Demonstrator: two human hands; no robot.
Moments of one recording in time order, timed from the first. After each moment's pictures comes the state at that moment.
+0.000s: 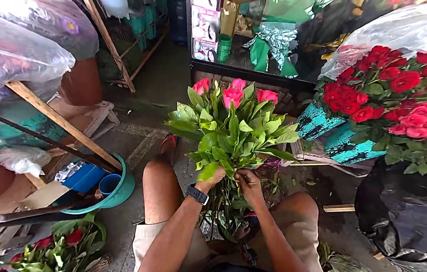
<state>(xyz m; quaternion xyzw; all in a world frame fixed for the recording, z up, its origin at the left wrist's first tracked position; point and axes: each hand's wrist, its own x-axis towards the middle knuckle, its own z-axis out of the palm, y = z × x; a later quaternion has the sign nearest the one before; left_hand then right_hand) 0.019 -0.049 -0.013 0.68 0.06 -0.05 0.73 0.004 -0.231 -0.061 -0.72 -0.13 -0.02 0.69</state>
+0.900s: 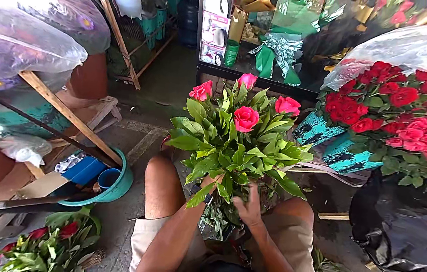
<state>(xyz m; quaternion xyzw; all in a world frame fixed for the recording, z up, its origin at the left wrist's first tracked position) -0.017 -0.050 0.007 0.75 0.09 -0.06 0.66 -0.040 -0.231 -0.058 -0.83 -0.19 -0.20 0.49</state>
